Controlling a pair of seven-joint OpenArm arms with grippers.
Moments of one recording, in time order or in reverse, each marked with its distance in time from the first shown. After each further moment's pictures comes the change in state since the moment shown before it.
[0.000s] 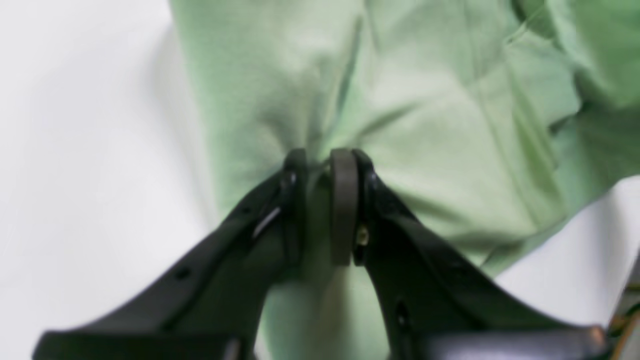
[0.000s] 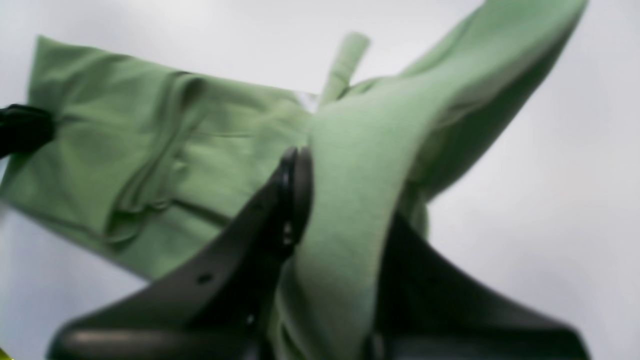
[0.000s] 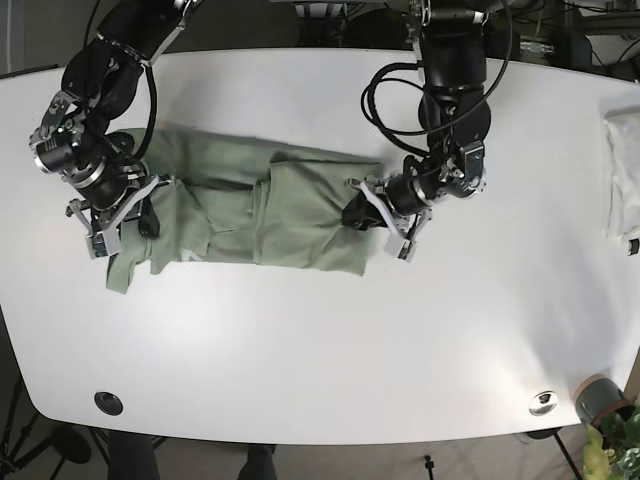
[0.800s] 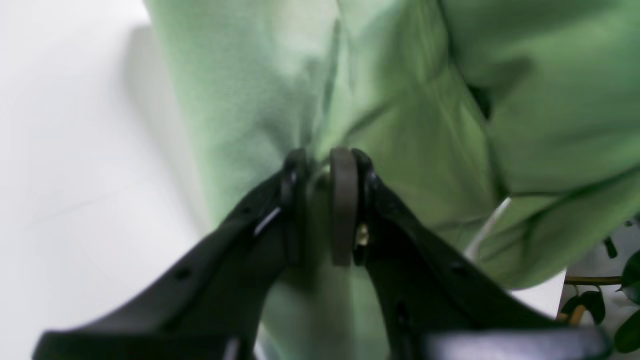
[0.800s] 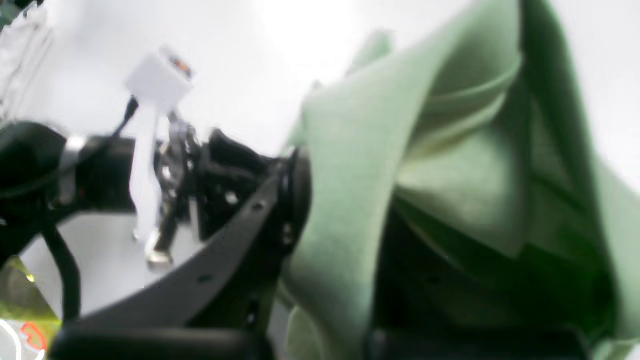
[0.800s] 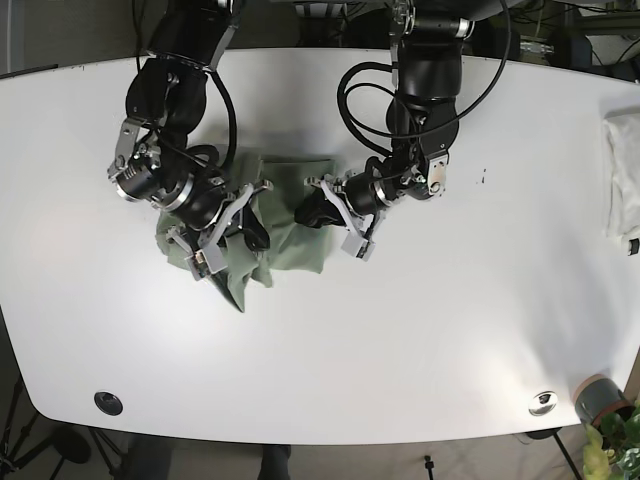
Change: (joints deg) left arm -1.4 3.3 5.7 -9.3 -2.0 -0.7 -5.3; right arm 2.8 -10.0 -16.9 -5.8 -0.7 -0.2 4.8
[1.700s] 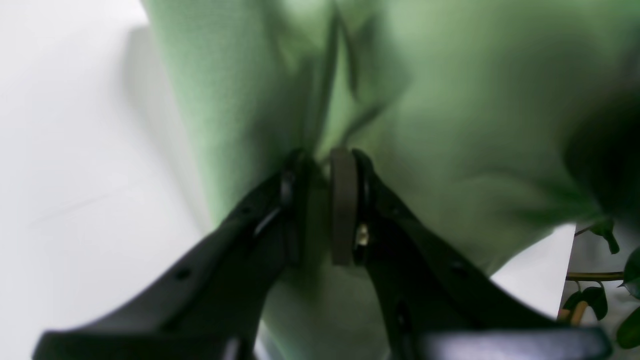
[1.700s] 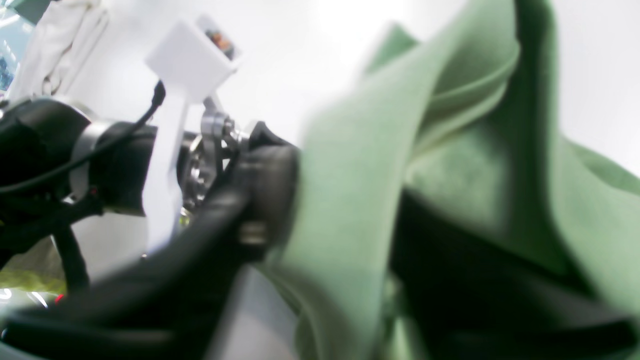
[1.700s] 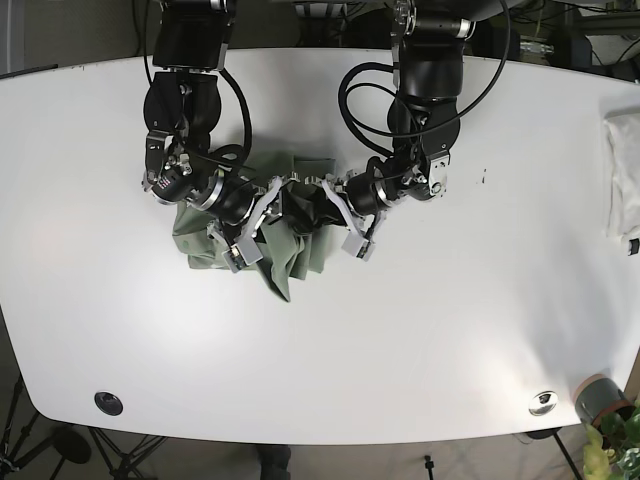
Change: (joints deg) left arm 0.0 -0.3 0.1 0.0 0.0 -0.4 0.1; right arm -0.1 2.9 -8.8 -11.3 0.3 -0.1 10.0
